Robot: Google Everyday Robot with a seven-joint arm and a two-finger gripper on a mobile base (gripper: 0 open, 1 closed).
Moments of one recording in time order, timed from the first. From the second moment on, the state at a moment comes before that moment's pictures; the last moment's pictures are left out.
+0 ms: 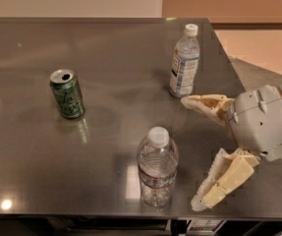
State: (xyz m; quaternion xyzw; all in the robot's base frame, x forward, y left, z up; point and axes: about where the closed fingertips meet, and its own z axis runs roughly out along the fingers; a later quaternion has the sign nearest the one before) arm 0.343 -0.078 0.929 -0.64 0.63 0.26 0.35
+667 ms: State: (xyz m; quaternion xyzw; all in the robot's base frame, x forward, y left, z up) arm 0.328 -0.051 0.942 -0.63 0.60 0.30 0.39
